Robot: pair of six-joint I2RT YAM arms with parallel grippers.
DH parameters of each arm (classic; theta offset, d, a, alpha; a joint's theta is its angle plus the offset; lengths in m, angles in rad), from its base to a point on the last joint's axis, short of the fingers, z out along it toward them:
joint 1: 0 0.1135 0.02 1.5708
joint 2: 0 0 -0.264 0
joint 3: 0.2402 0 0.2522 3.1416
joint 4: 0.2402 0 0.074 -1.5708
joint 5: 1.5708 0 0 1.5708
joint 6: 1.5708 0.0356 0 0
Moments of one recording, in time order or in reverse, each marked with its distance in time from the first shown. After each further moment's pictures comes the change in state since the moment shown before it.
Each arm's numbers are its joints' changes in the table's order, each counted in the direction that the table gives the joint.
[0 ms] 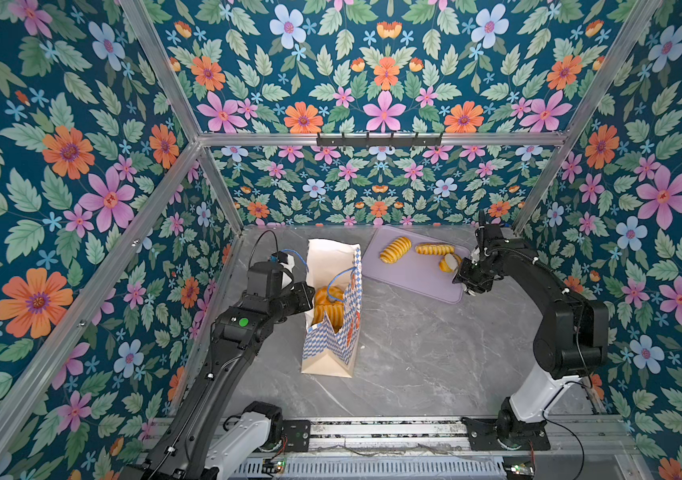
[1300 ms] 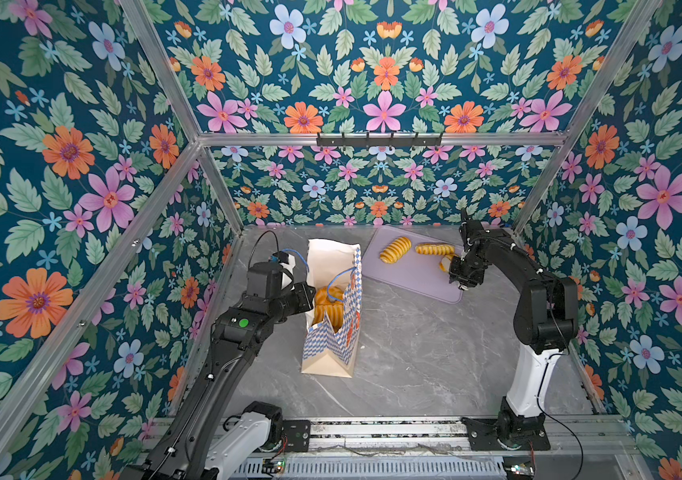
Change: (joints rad) left arm 0.002 0.005 -0.010 -0.017 0.016 0.011; right arm 0.034 -0.220 0.194 0.093 0.113 -0.047
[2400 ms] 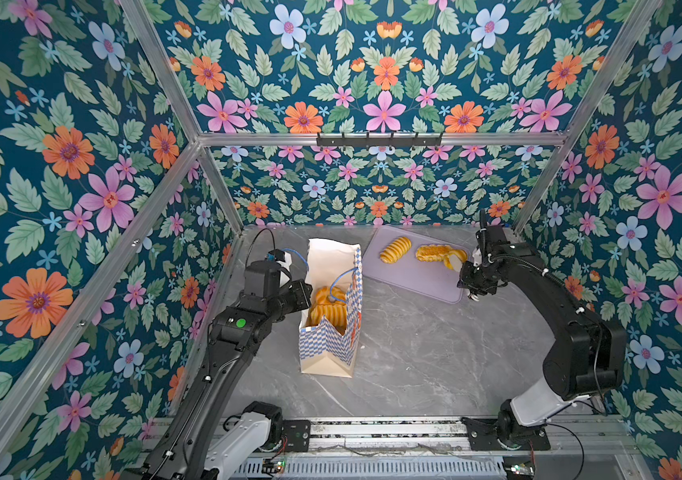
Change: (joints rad) left arm 0.000 0.004 0.028 0.025 -0.040 0.000; right arm 0.014 0.406 -0.267 -0.060 -0.069 0.024
